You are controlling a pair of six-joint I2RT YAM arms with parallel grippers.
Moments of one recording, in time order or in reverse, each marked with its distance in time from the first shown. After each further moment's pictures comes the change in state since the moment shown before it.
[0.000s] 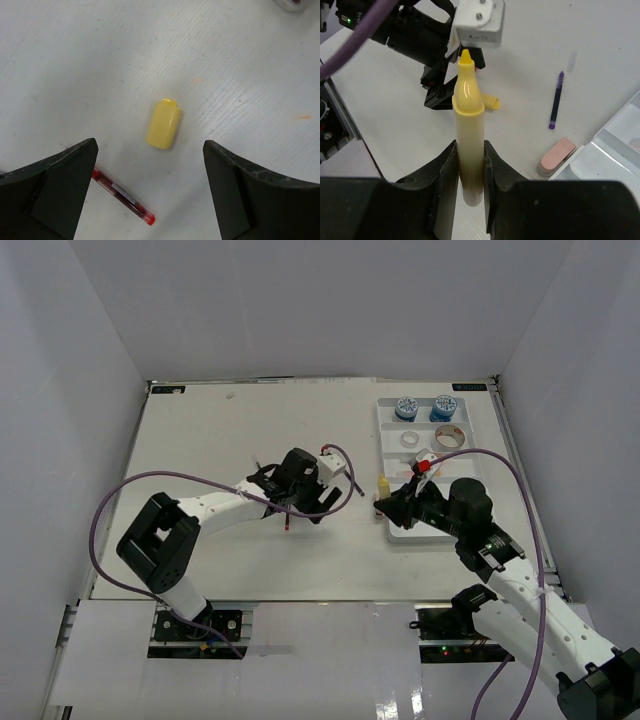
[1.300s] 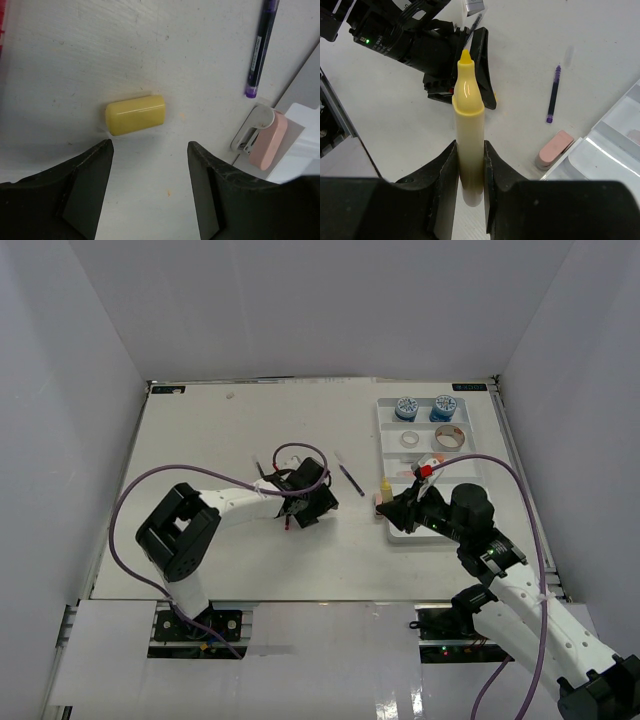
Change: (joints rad) left arm -0.052 0.072 0.031 -0.137 -0.190 -1.452; right arm 0.000 -0.055 -0.034 -0.012 0.018 -0.005
